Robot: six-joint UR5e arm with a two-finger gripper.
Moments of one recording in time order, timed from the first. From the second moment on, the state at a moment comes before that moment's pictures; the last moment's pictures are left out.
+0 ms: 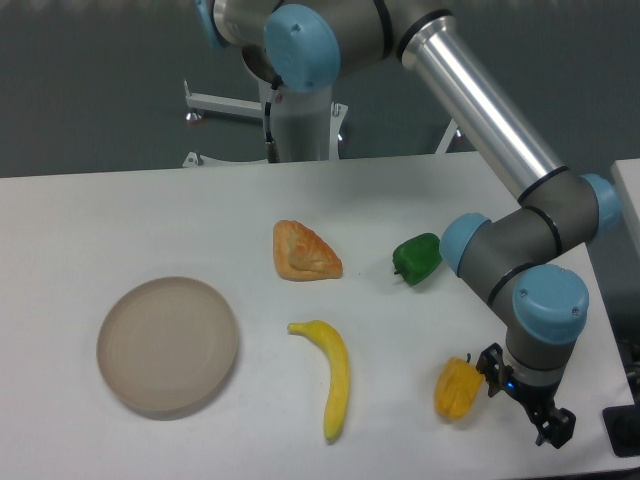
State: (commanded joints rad) arm 2.36 -2.58 -0.64 -1.23 1.58 1.48
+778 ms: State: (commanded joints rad) arm 2.36 -2.54 -0.68 -1.25 1.58 1.48
